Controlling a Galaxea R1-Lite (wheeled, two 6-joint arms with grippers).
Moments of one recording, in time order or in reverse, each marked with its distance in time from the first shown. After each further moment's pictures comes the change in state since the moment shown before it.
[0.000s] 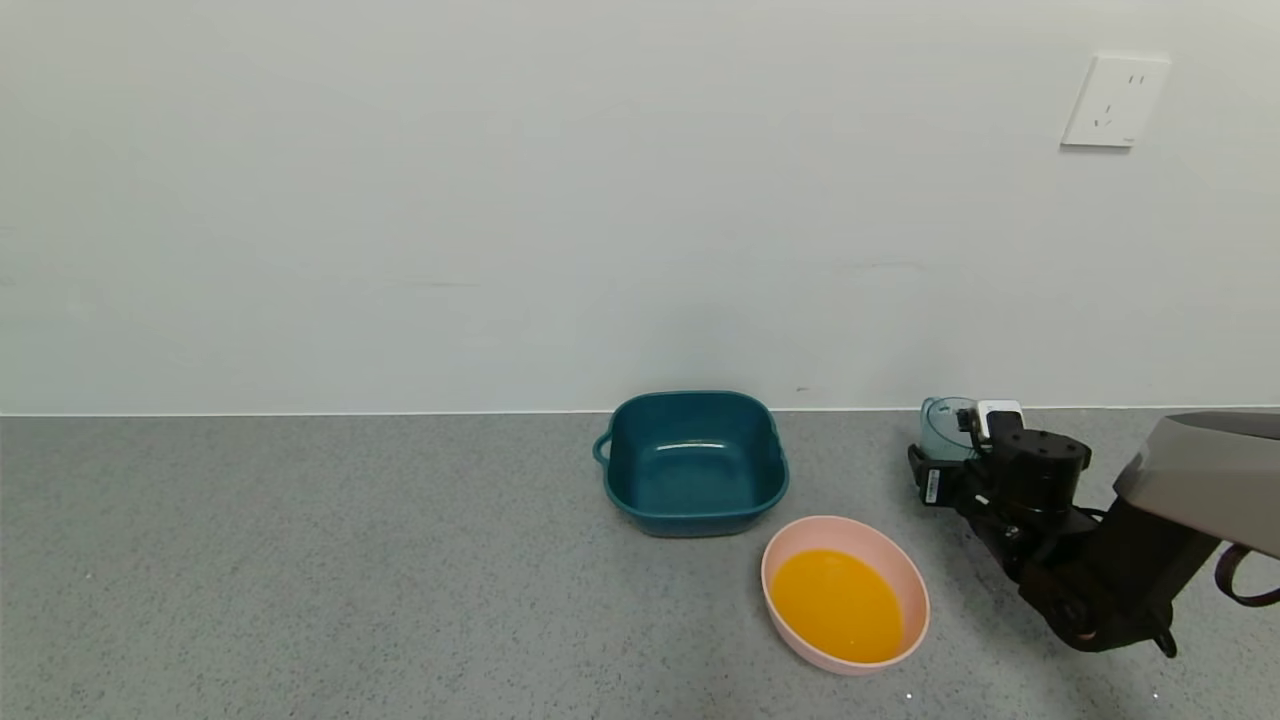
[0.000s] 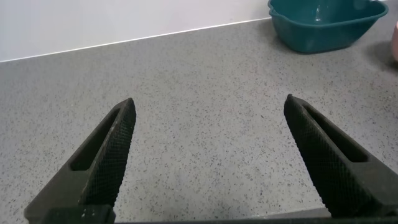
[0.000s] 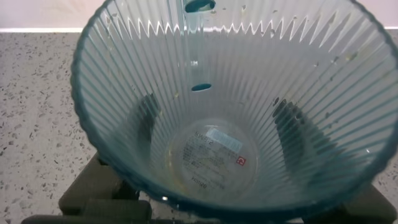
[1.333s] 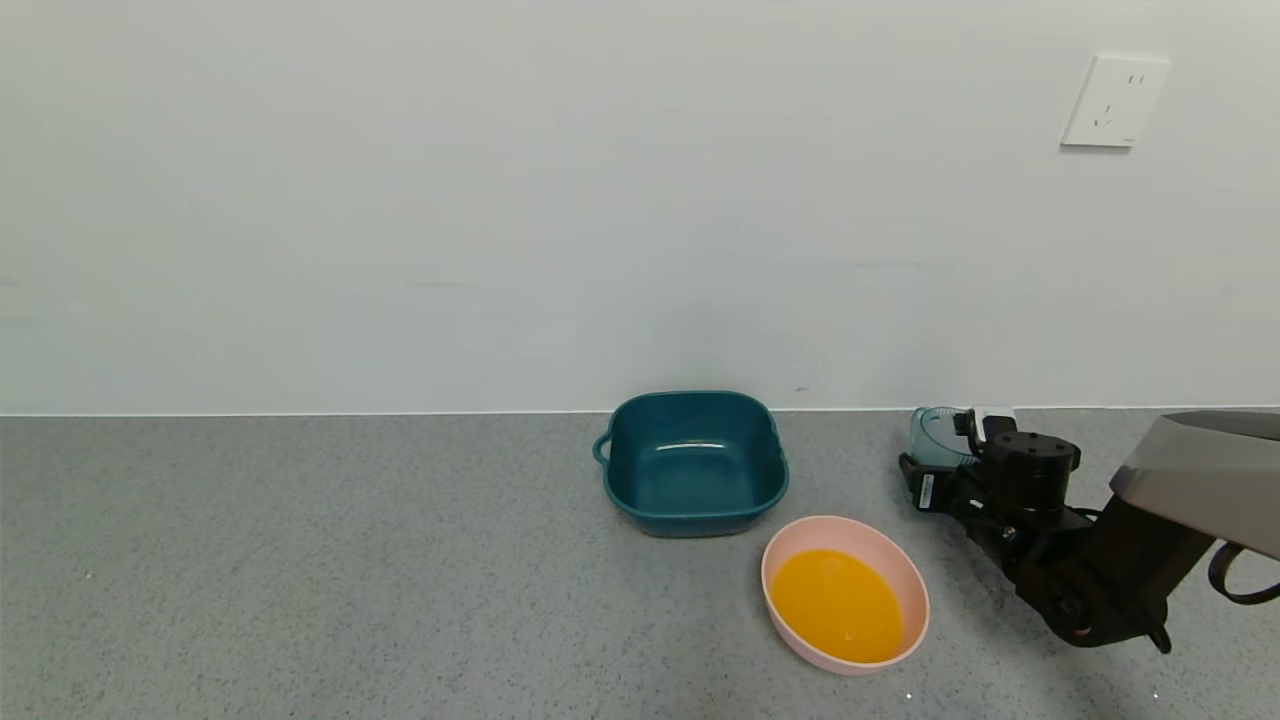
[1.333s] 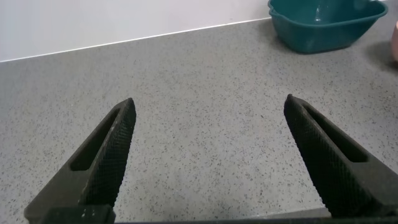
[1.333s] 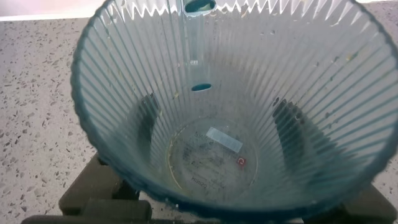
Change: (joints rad) left arm 0.000 0.000 0.000 0.000 0.000 0.000; right arm -0.005 0.011 -0.019 0.067 0.052 0.069
